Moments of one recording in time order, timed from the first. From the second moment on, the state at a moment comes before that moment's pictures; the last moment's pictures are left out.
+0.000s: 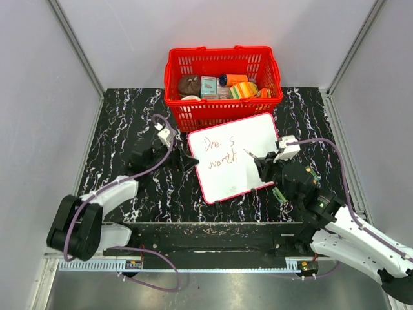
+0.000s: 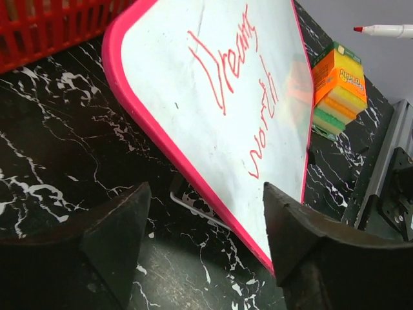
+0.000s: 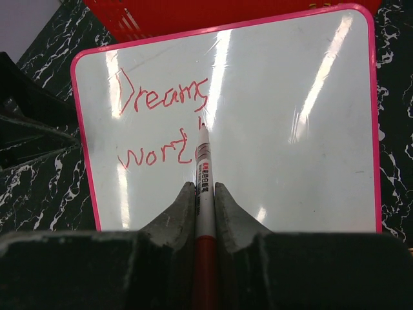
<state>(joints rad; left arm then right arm) -0.33 1.30 0.52 0.48 0.65 -0.28 0.86 0.68 0.67 -0.24 0.46 0.36</state>
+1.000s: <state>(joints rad) -0.33 1.73 0.28 1.23 0.83 -0.97 0.86 0.65 0.67 -0.24 0.47 0.35</state>
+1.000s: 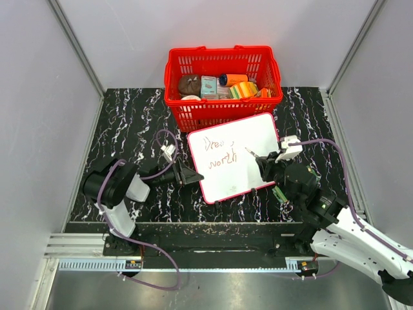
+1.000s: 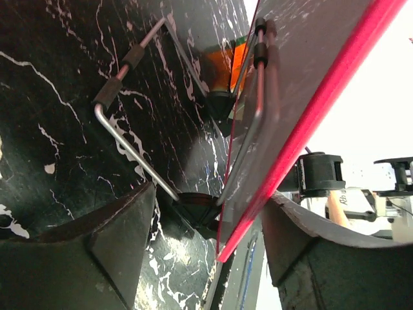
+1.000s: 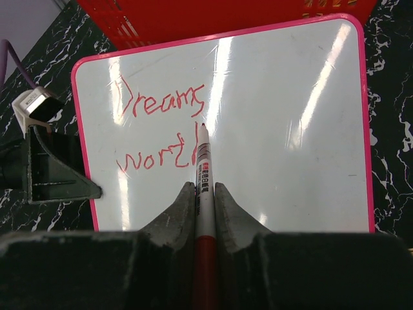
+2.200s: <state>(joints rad) -0.29 1.49 0.40 0.87 0.96 -0.62 0.86 0.67 0.67 -0.24 0.48 0.34</state>
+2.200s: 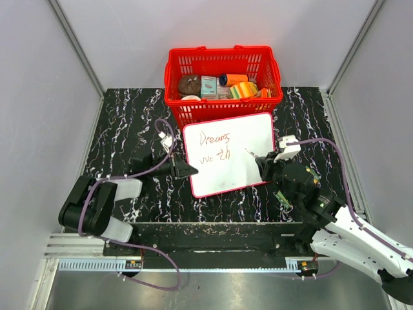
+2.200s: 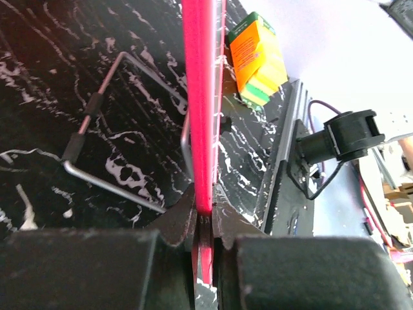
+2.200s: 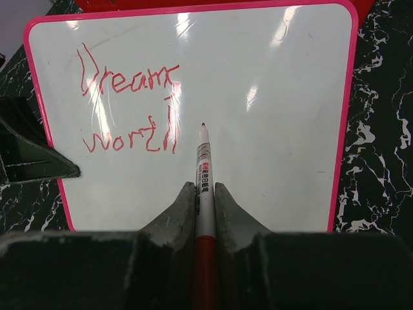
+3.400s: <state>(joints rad) -0.22 1.21 0.35 0.48 0.94 -0.39 0.86 0.77 0.68 -0.23 0.45 0.31</state>
